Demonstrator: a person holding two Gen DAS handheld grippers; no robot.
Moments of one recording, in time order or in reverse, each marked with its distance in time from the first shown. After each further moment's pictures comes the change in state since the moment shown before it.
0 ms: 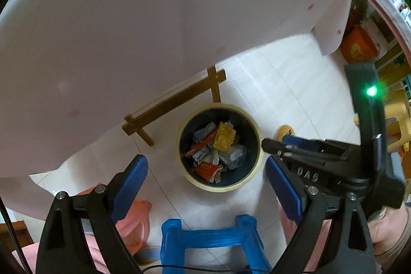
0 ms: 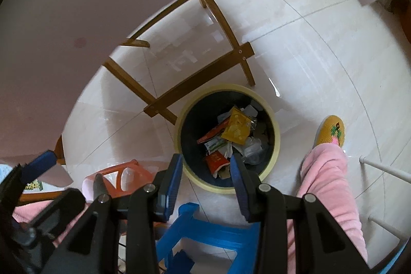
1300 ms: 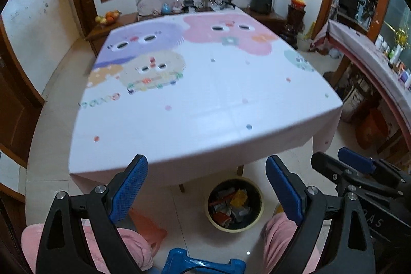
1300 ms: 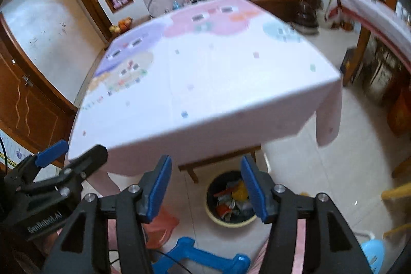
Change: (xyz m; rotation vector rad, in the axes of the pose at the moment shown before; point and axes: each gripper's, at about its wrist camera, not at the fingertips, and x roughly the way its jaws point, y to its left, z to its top) left arm -0.245 0.034 0.021 -0.237 -0.374 0.172; right arm -0.261 0.141 0.007 -0.277 -0.389 -0.047
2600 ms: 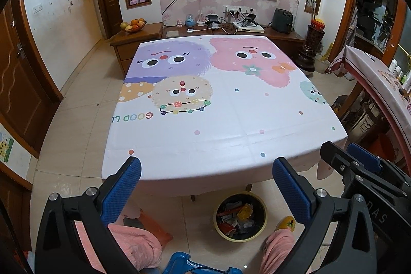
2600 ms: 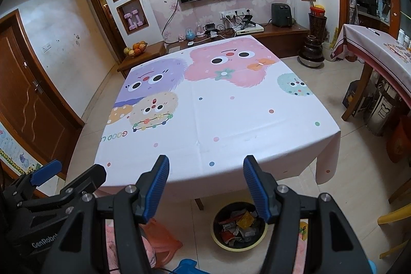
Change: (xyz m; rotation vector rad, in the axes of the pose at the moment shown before) left arm -0.054 0.024 0.029 -0.083 -0.061 0.081; right arm -0.050 0.038 0.045 -0.050 -0.135 0.025
